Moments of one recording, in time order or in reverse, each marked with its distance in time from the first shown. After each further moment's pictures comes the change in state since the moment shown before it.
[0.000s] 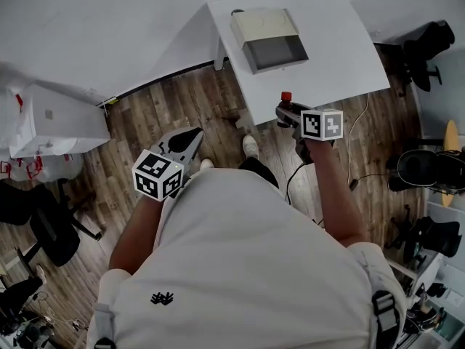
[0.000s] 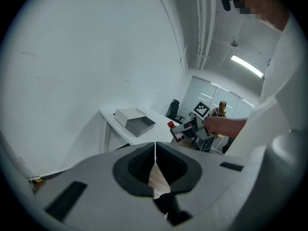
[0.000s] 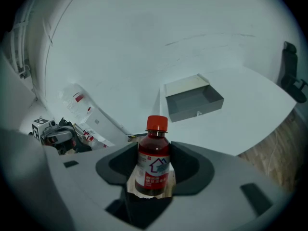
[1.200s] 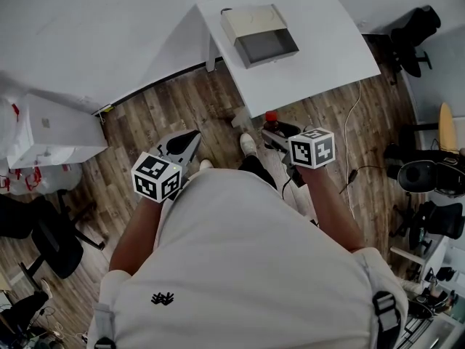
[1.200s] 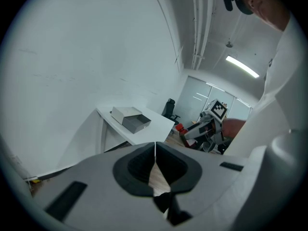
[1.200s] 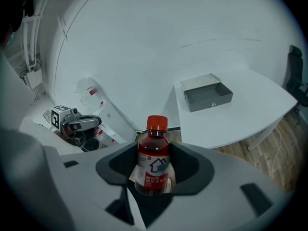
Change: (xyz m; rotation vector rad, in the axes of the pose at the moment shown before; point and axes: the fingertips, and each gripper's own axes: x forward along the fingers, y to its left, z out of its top) left arm -0.013 -0.006 -0.018 0.014 0.008 -0.056; right arm -0.031 0.084 -0.061 -0.069 -0.007 0.056
